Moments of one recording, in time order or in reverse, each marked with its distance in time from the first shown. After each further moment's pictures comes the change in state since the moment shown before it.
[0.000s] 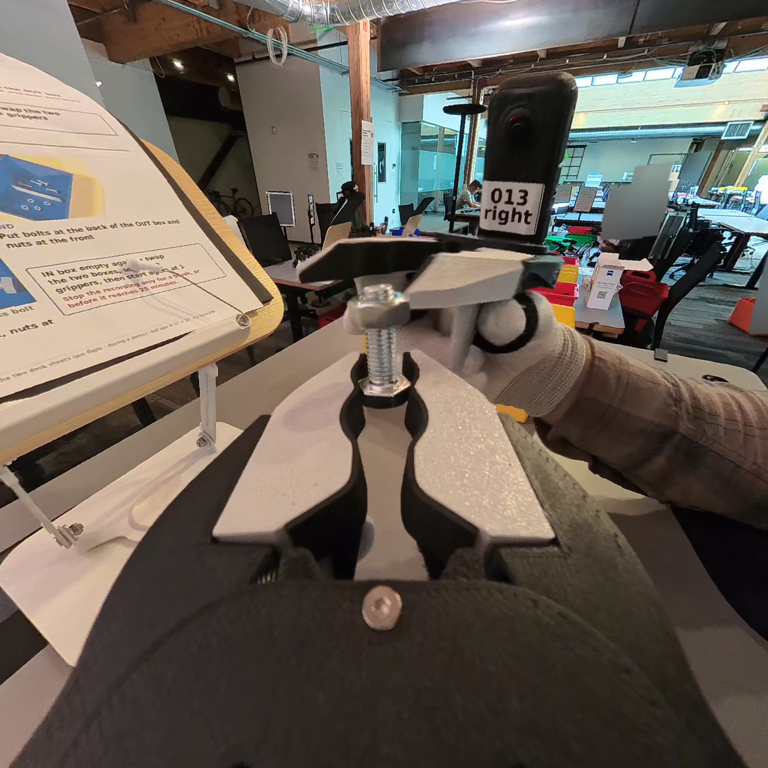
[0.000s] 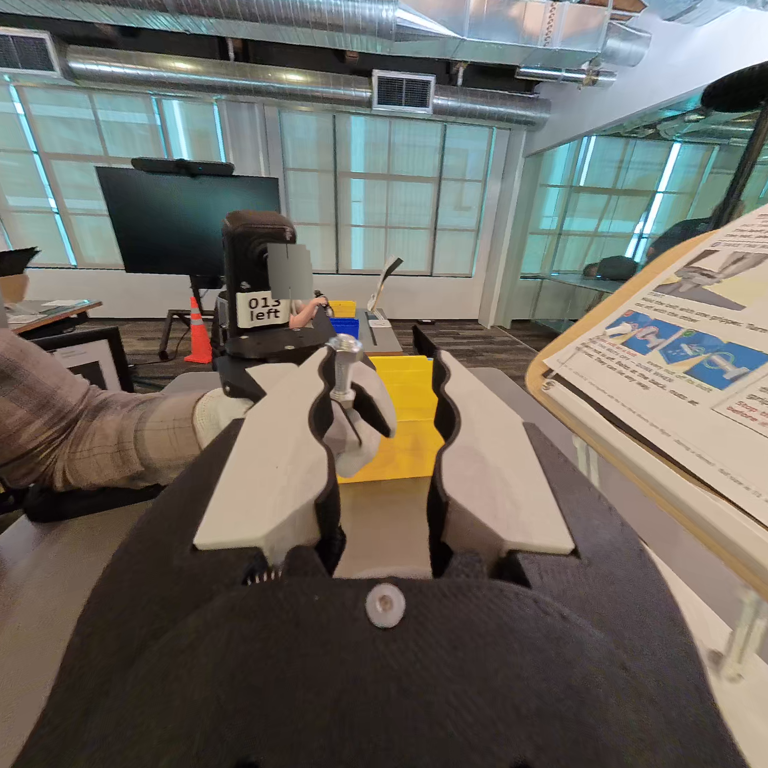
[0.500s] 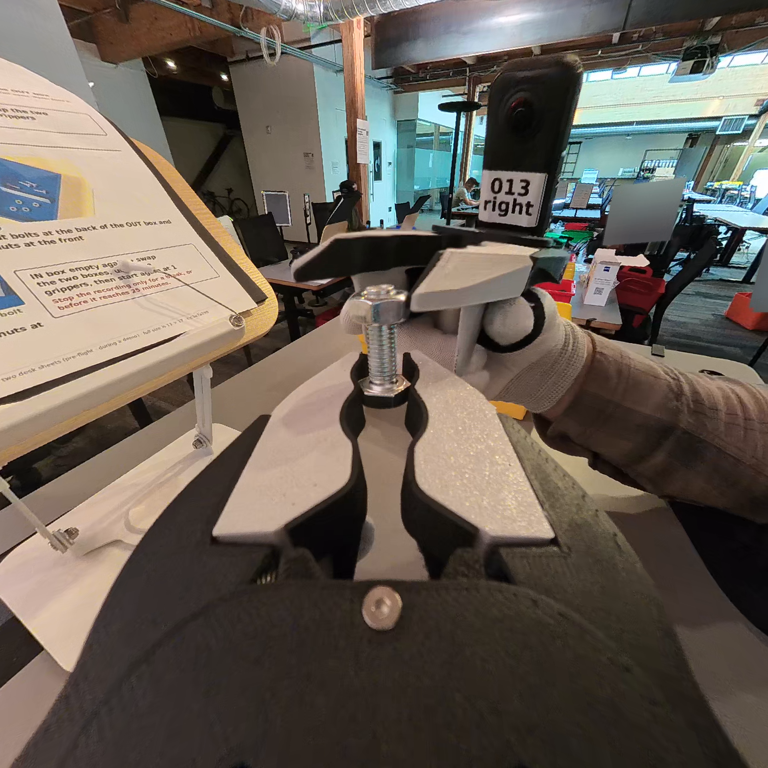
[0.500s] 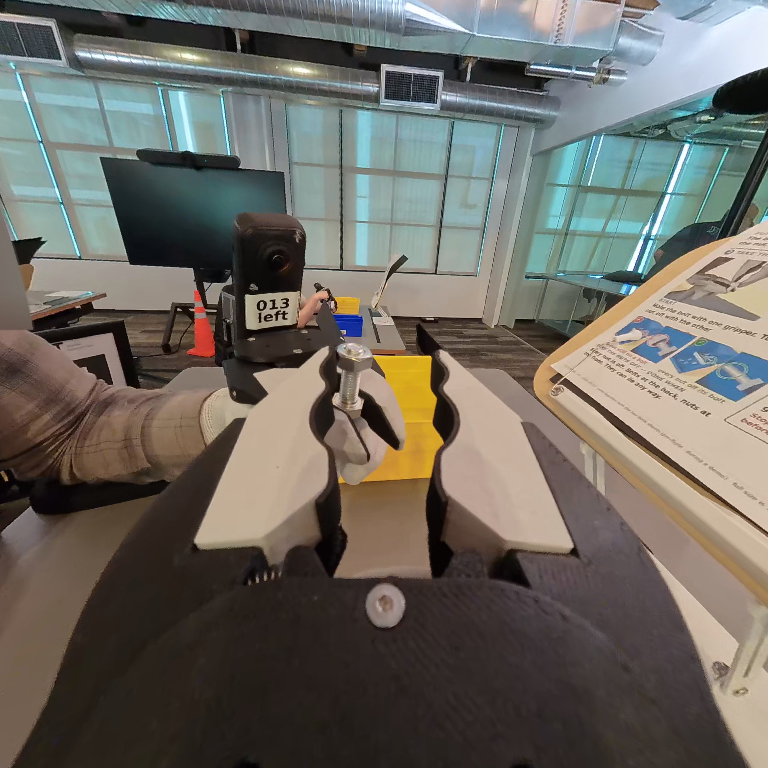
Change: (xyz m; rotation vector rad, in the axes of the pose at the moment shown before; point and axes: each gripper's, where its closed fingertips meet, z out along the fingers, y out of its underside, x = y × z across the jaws) left arm 0.004 0.001 0.002 -0.005 0.010 0.009; right arm -0.008 -0.002 0.003 -0.009 -0.022 -0.015
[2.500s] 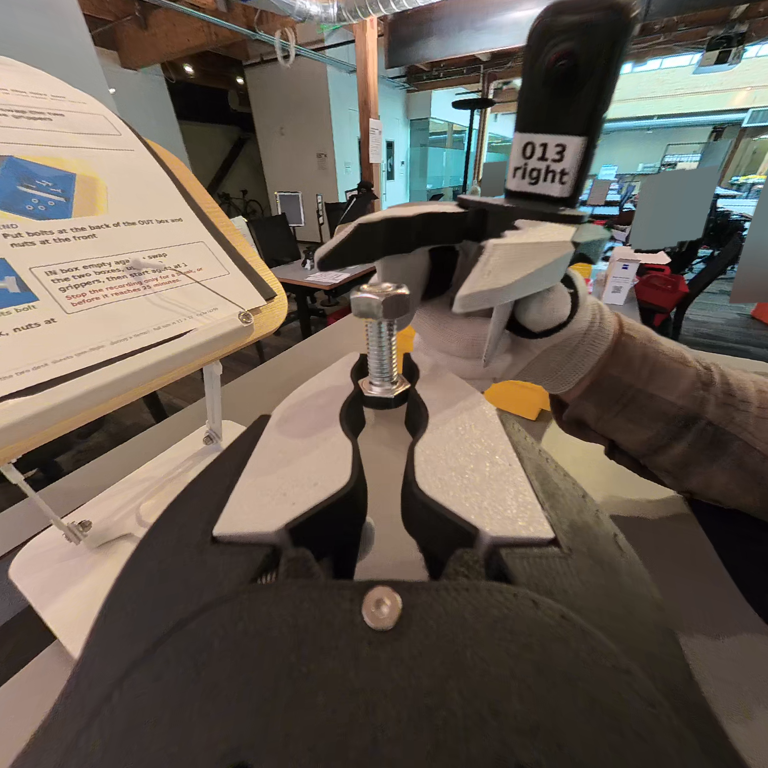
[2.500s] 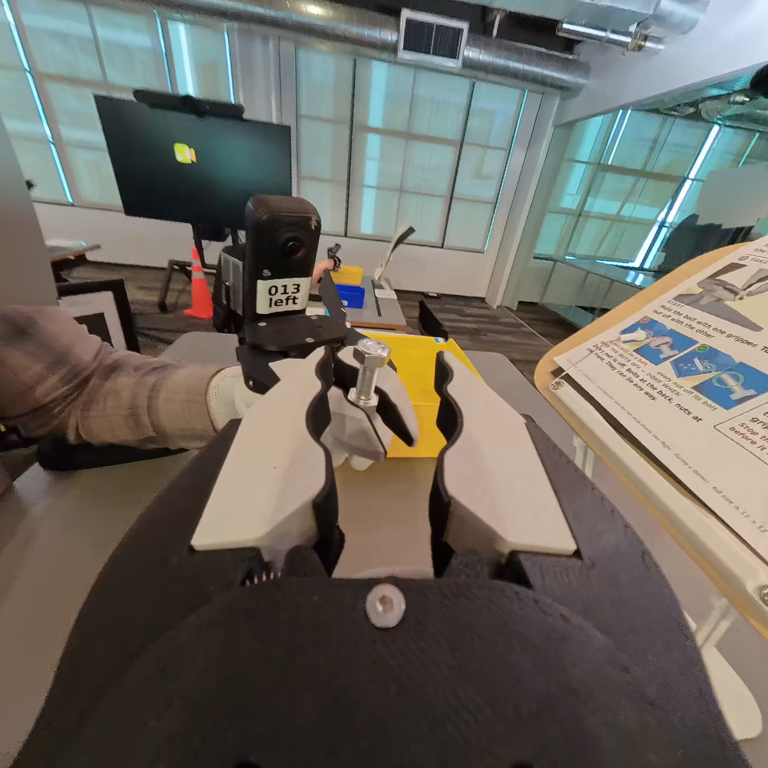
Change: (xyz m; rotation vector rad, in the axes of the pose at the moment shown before) left arm -0.003 0.004 0.003 -0.001 -0.035 0.014; right arm -0.007 0.001 -0.005 -0.085 -0.023 -0.062
